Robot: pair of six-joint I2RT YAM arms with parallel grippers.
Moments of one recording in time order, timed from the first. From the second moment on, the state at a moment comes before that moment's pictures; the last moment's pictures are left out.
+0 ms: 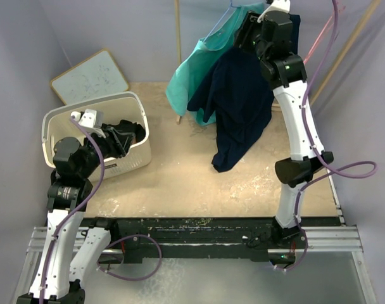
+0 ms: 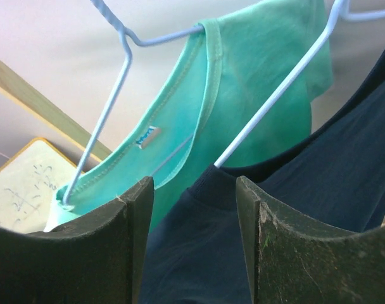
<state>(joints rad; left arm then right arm) -0.09 0.65 0.90 -0.36 0.35 -0.26 0.33 1.96 2.55 -0.69 0.24 0.32</state>
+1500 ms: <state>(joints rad) -0.09 0.65 0.89 -0.34 0.37 -0.27 0.15 1.64 2.03 -0.64 0.24 0.26</state>
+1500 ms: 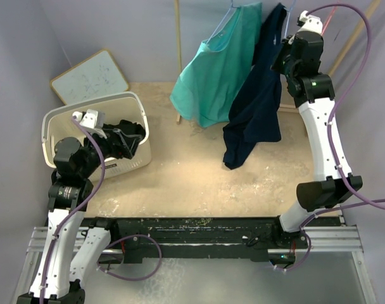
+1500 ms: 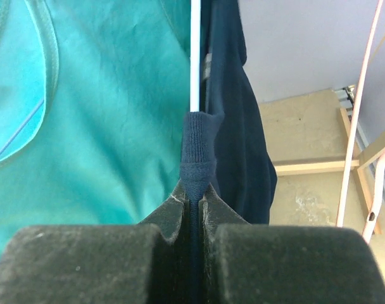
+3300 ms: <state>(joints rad) -0.26 1.12 1.14 0.05 0.89 -0.44 0.15 0.87 1.42 -0.95 -0.62 0.14</state>
